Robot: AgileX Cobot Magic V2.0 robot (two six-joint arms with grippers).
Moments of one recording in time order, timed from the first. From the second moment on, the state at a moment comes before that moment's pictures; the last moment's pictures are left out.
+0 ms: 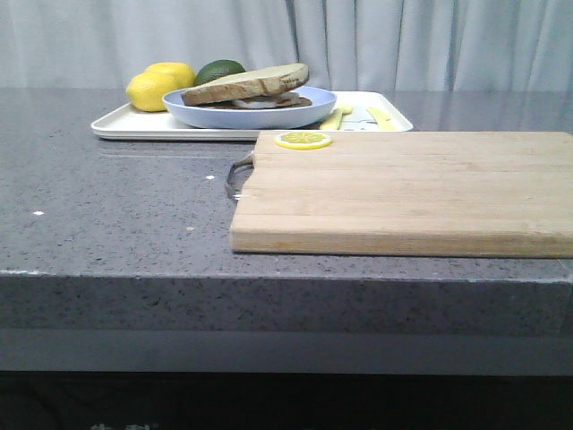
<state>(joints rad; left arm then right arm) -0.03 0.00 -0.02 -0.07 0.19 0.02 0.04 0.21 -0.31 0.35 0.33 -0.37</state>
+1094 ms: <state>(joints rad) -0.03 0.00 0.00 -0.08 0.16 0.02 0.04 0.21 -0.31 0.35 0.33 -0.37</state>
